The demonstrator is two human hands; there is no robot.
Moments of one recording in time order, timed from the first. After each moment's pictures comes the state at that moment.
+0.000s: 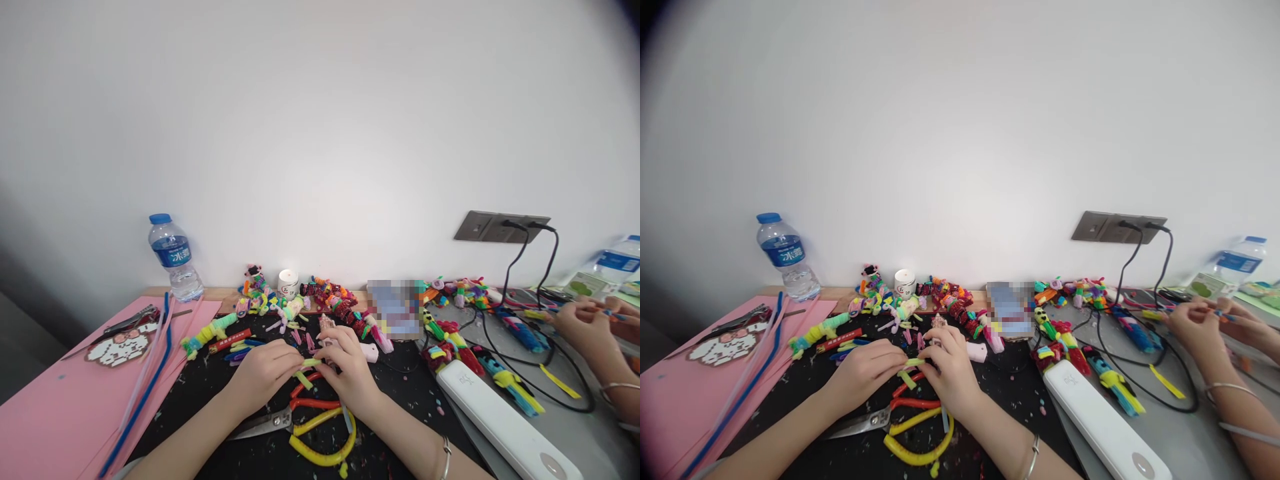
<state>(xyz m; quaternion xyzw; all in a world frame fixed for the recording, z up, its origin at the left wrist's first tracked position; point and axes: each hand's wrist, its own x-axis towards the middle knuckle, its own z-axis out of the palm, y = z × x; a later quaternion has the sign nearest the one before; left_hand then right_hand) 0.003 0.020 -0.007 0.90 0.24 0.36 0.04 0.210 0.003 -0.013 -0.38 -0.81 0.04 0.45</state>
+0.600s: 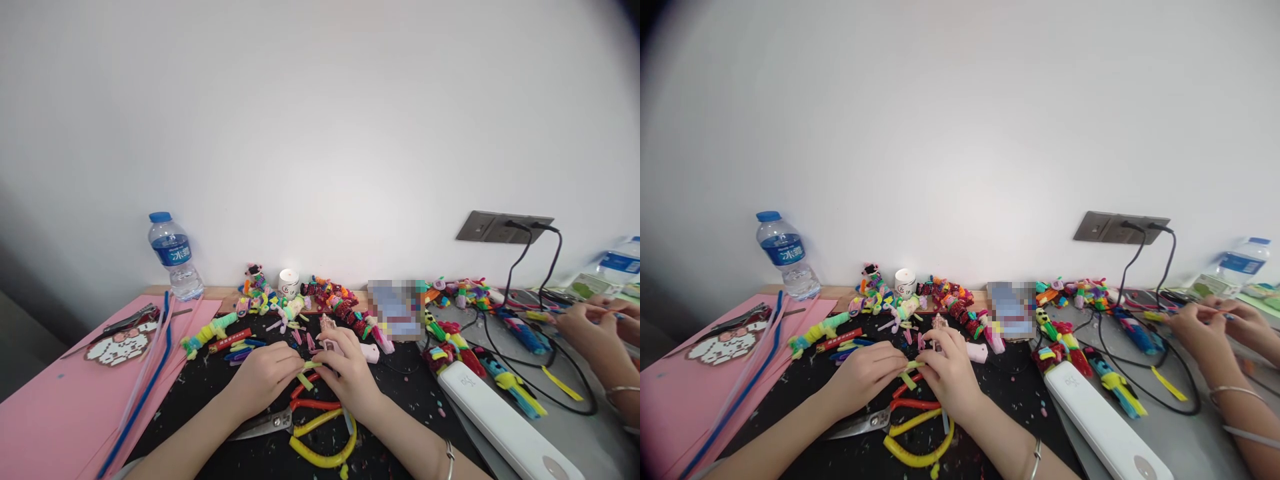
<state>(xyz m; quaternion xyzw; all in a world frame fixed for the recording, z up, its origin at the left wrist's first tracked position) 0.004 0.018 -0.003 0.91 0.23 0.33 0.01 0.210 0.001 -0.013 -0.37 -0.82 0.00 0.43</state>
